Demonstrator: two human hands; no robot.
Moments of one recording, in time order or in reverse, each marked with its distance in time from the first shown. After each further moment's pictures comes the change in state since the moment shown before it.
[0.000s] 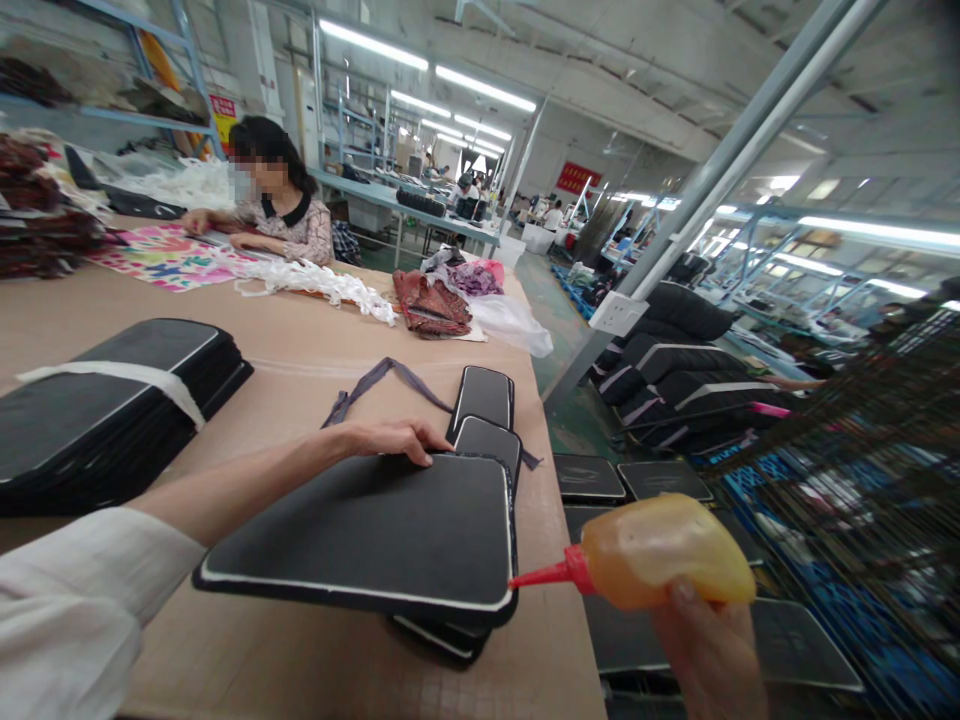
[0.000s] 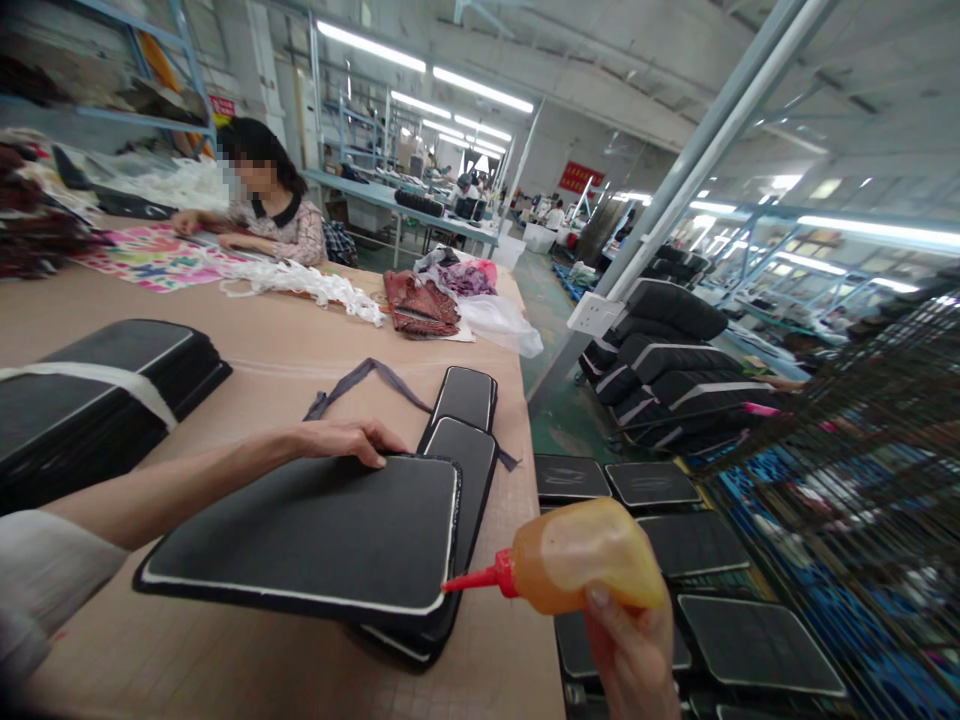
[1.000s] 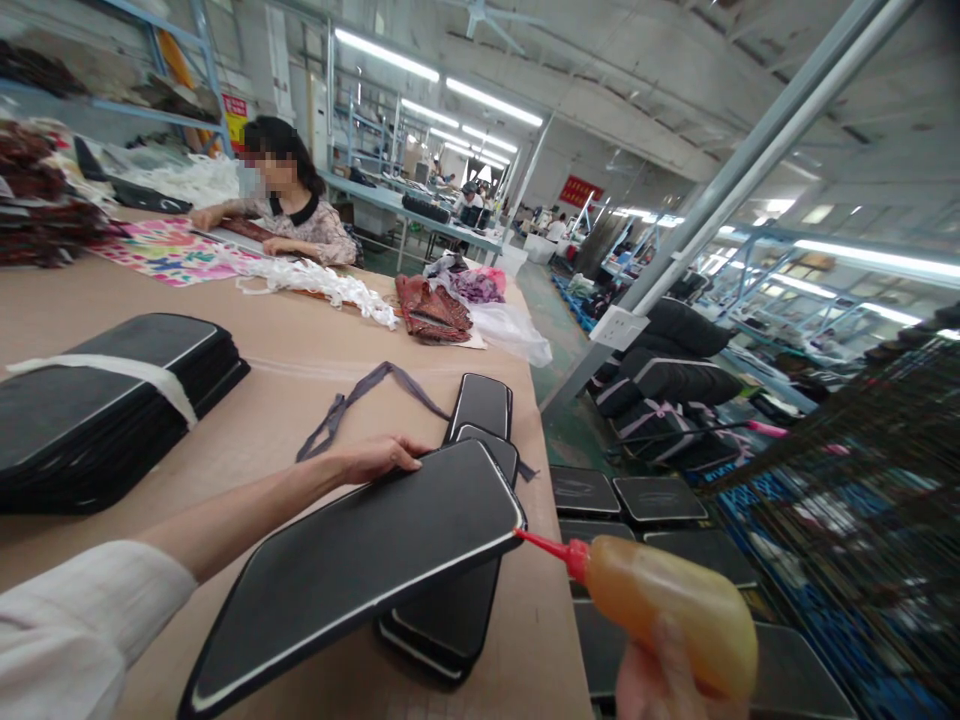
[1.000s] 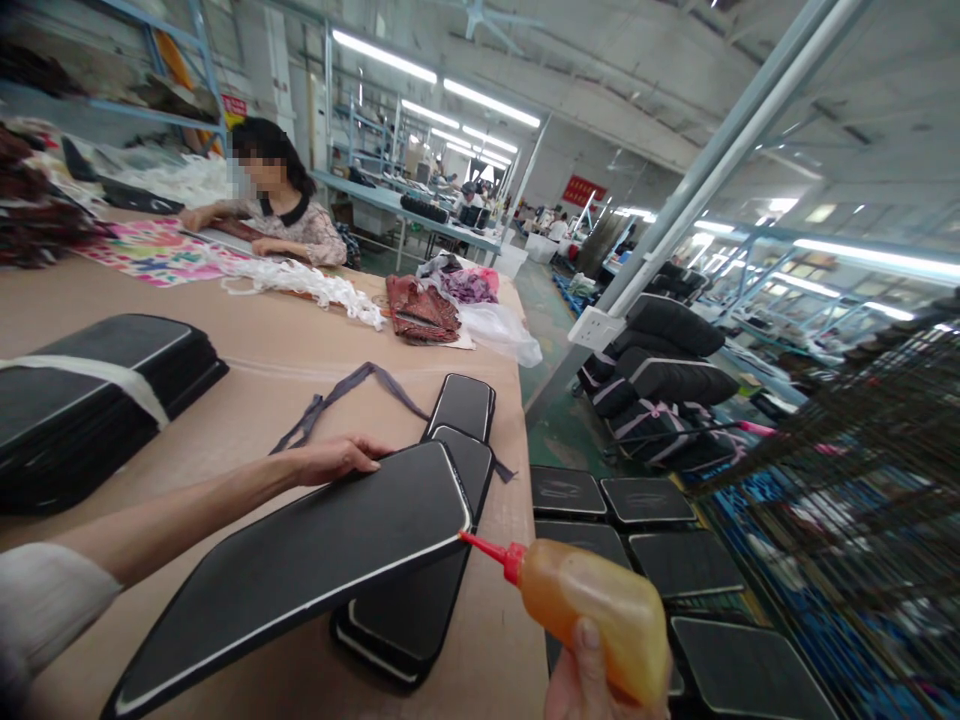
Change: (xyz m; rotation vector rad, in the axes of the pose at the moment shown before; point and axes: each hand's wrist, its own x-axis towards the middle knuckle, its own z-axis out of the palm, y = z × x) left_hand 0.012 -0.060 -0.001 -0.538 0.150 0.014; right_hand -0.018 0.035 0.012 -0.035 0.565 -0.259
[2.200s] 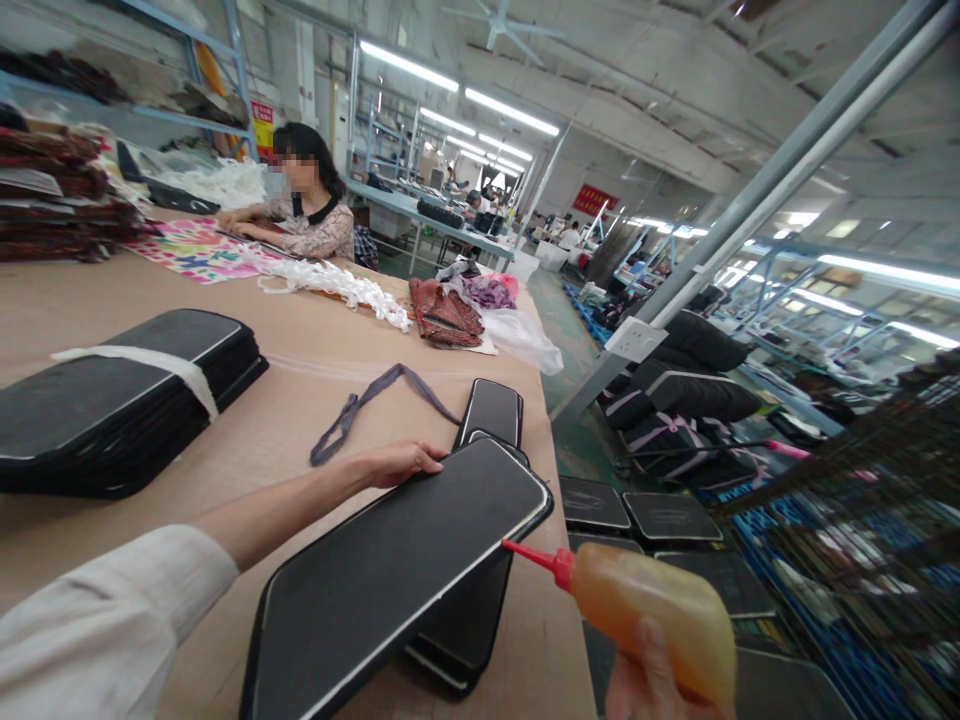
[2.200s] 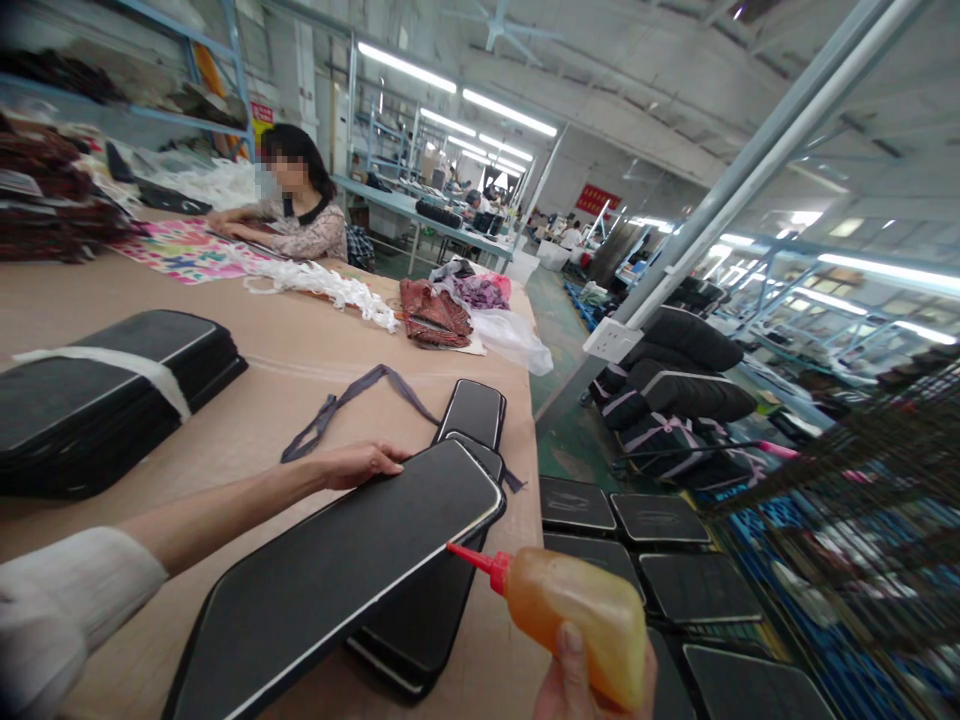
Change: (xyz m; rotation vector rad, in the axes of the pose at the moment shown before) left_hand 0.016 -0.014 -0.007 -0.048 -0.026 0.006; right_hand -0.023 0.003 0.013 0.051 -0.052 0.088
